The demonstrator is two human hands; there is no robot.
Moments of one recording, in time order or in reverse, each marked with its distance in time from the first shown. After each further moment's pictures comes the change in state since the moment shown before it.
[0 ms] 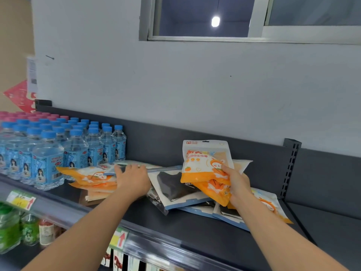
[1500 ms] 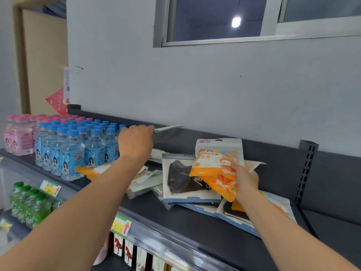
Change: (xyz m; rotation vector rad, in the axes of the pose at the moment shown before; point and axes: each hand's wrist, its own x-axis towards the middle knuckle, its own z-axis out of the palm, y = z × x) left_hand -0.013 0.007 -0.089 0.090 0.677 0.008; right_hand 0.010 -0.010 -0.003 -0.048 0.034 -0.034
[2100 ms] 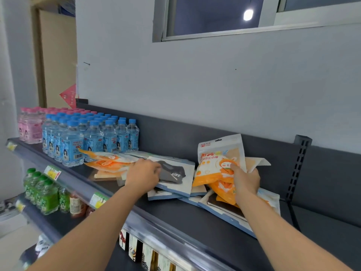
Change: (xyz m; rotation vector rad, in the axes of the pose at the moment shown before) left_hand -0.087 0.053 0.033 -0.302 -0.537 -0.109; right_hand 0.012 0.008 -0.046 -0.099 0.046 -0.145
